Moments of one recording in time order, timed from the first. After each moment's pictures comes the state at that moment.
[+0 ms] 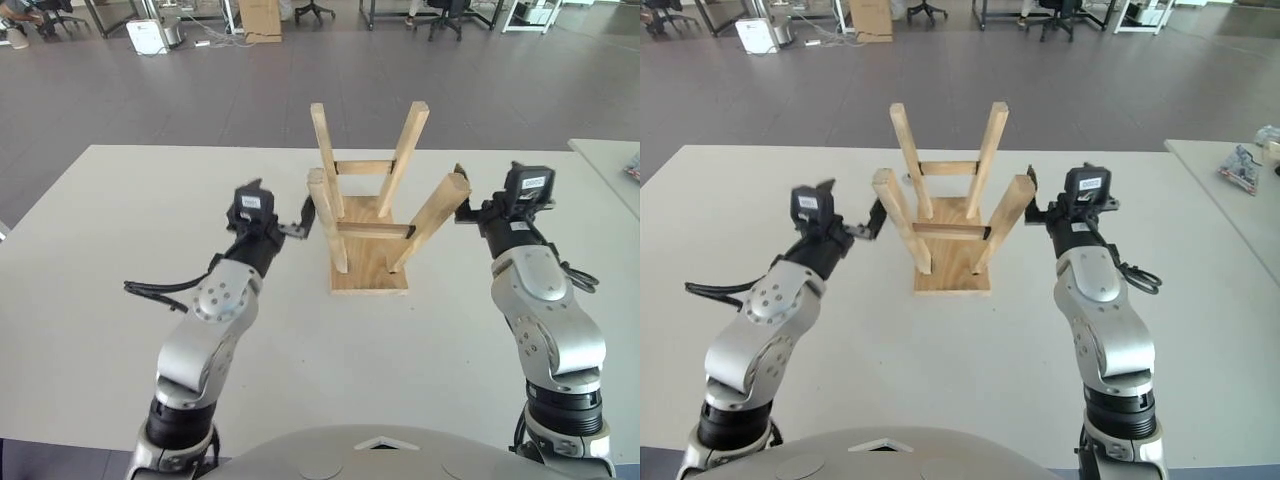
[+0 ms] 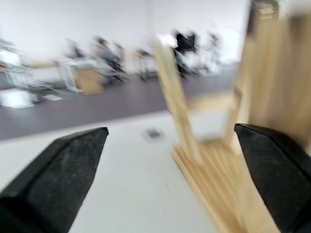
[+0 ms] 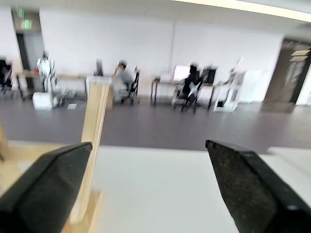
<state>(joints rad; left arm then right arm) 0.04 0.33 -0.12 -0.65 -0.32 0.60 -0.08 -0.12 -0.32 -0.04 -0.53 0.32 0.58 -0.12</state>
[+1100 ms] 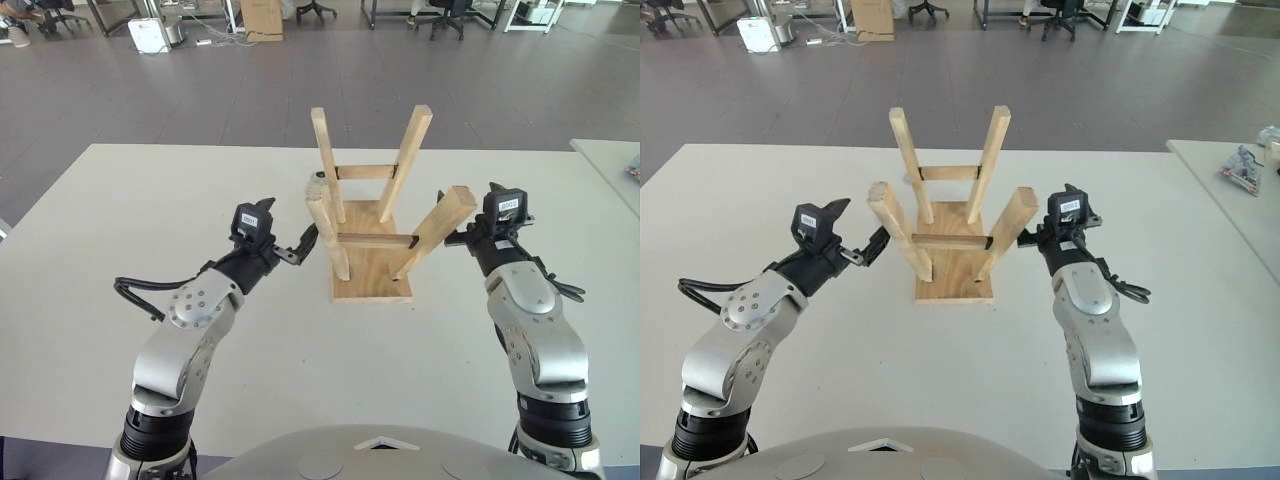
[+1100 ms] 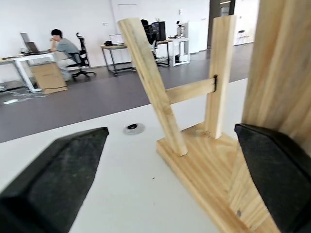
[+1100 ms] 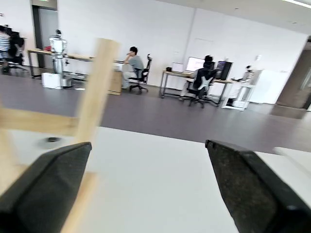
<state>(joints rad) 0.00 0.32 0.00 -0.60 -0.37 0.57 -0.29 -0.09 -0.31 -0.12 -0.43 0.15 0.49 0.04</state>
